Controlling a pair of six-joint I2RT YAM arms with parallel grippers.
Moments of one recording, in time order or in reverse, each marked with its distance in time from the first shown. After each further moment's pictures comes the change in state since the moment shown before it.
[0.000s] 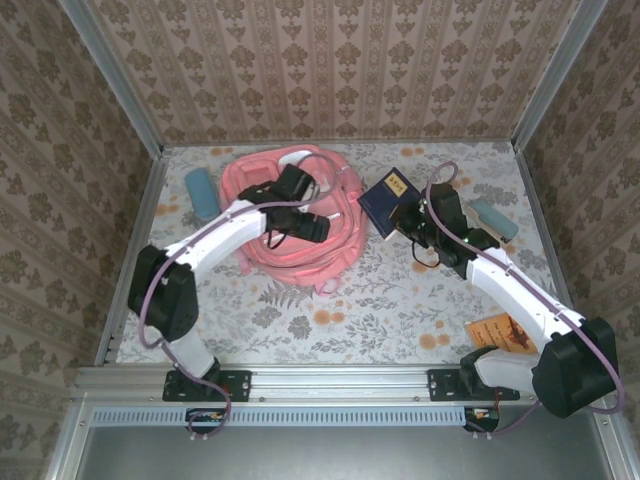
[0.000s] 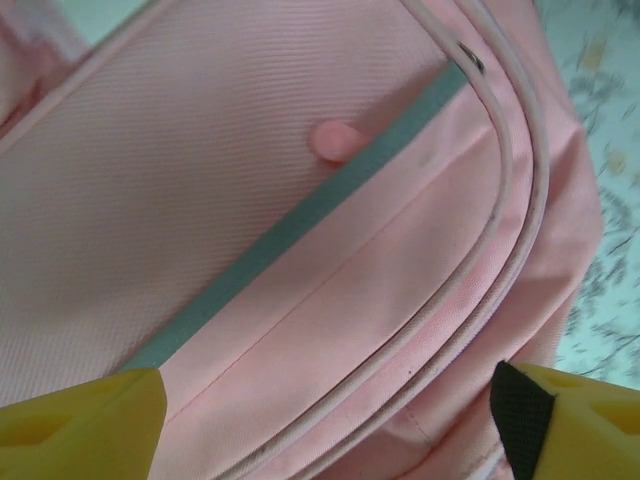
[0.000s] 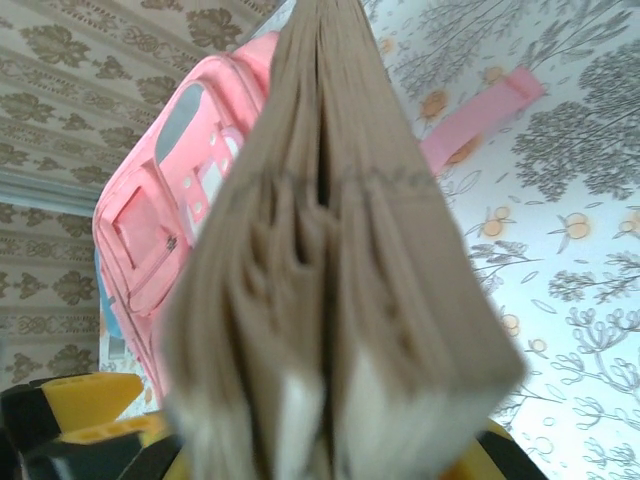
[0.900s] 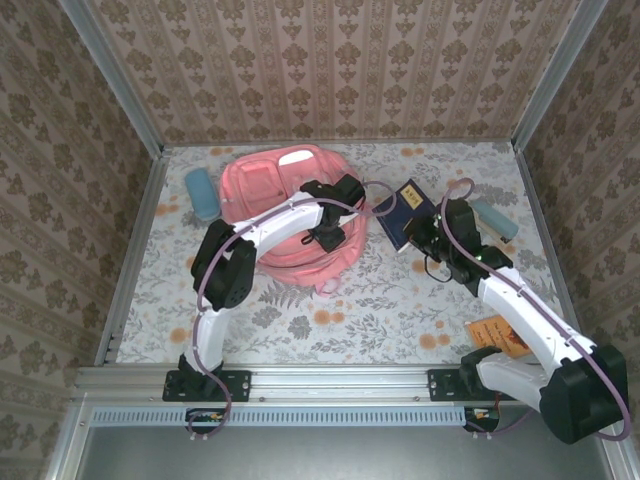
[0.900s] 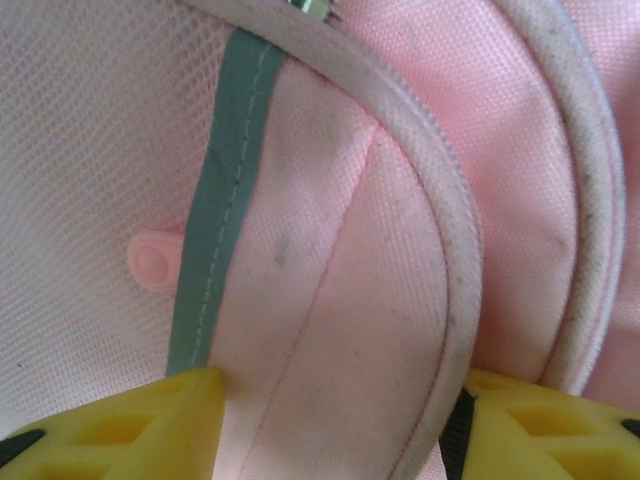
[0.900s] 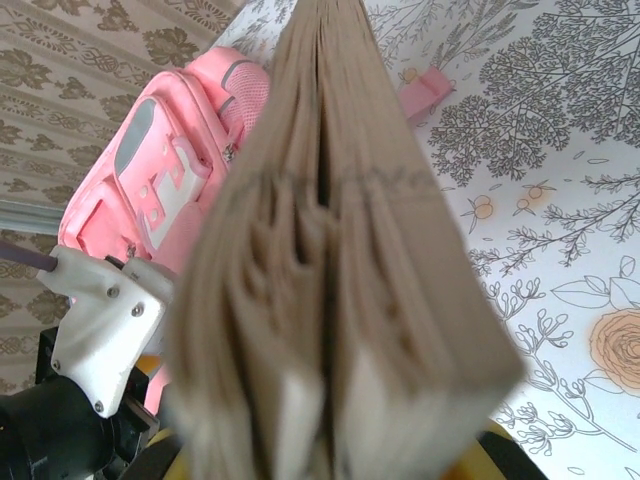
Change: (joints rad) left arm -0.138 0.373 0.354 -0.252 -0.276 0.325; right arm -0.051 -0.142 -0.142 -0.009 0.003 0.000
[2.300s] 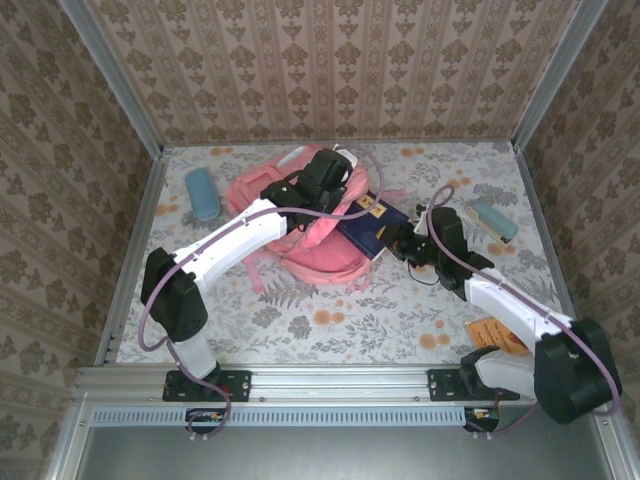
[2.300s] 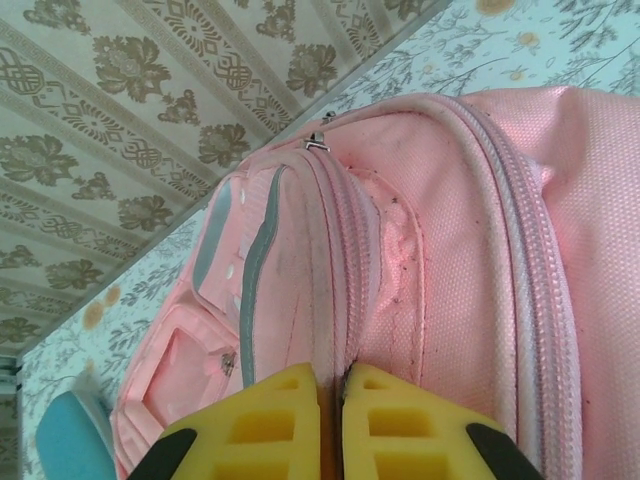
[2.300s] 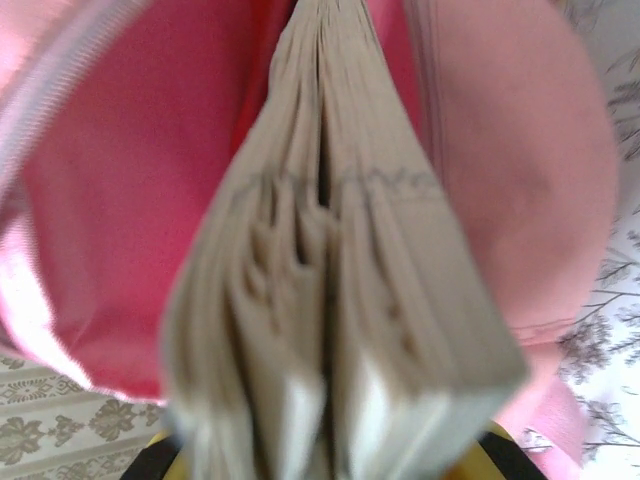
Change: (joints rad) left arm -0.034 -0.365 -0.153 0.459 -0.201 0.017; right arm 0.051 0.156 -0.119 0.387 -0.363 0.153
